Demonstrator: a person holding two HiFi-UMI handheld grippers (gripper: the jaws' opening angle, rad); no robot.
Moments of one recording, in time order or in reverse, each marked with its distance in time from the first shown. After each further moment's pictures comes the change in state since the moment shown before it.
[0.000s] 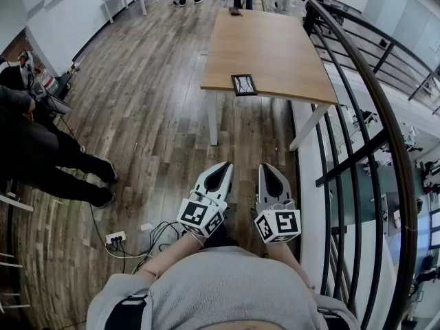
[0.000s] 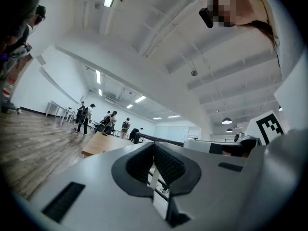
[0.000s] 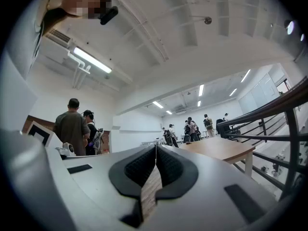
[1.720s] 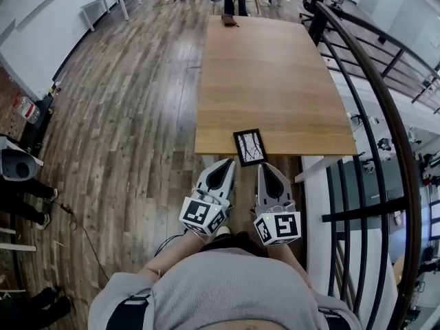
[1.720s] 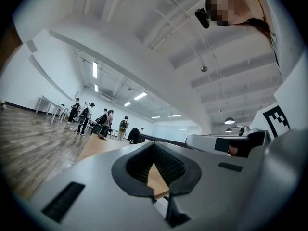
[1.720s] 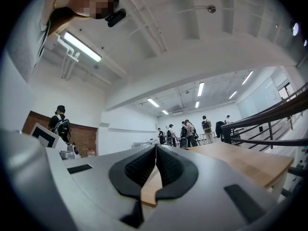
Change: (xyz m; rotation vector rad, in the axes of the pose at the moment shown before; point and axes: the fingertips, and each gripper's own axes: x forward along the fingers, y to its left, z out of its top) left arm 0.317 0.253 0.025 -0.007 0.009 -0.067; right arm 0.371 -0.128 -0.001 -0.046 -0.012 -0.061
